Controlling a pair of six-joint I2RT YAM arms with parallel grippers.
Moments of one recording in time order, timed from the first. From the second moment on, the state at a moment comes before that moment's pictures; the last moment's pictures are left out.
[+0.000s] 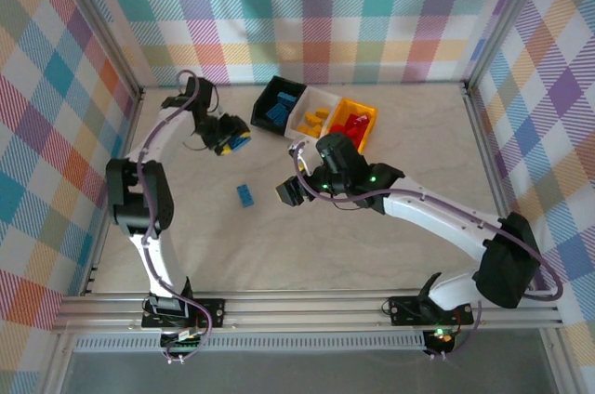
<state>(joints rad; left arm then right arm) -0.12 1.95 1.67 -0.87 0.42 -0.68 0.86 1.40 1.13 -0.35 -0.22 0.15</state>
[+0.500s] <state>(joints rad) -0.24 2.45 2.31 -0.72 0.46 -0.85 0.85 1.25 1.03 -0.47 -0.18 0.20</state>
